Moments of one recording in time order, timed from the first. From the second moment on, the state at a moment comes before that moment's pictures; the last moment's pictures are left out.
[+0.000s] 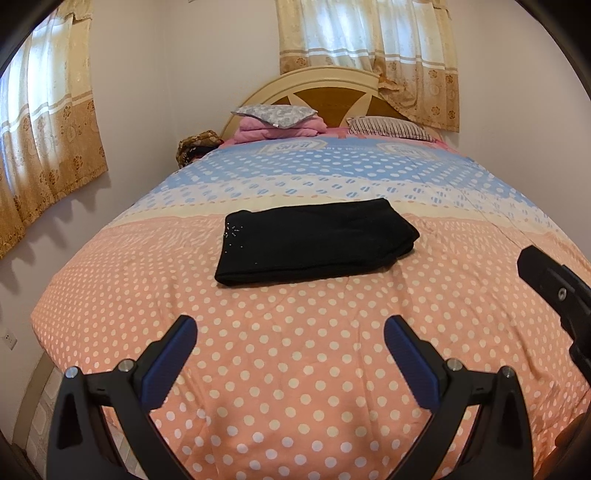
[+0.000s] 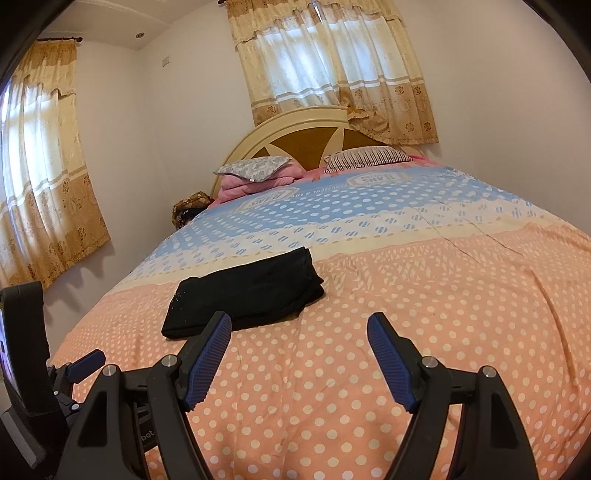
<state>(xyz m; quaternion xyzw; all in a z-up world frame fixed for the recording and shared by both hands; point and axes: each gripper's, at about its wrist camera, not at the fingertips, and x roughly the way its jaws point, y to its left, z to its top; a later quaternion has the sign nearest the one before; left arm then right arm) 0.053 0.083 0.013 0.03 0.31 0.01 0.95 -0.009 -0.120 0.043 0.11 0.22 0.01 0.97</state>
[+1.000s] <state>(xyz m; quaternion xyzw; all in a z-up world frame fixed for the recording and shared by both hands) 0.053 0.084 0.014 0.04 0.31 0.01 0.95 -0.010 -0.124 0.042 0.12 0.23 0.01 0.97</state>
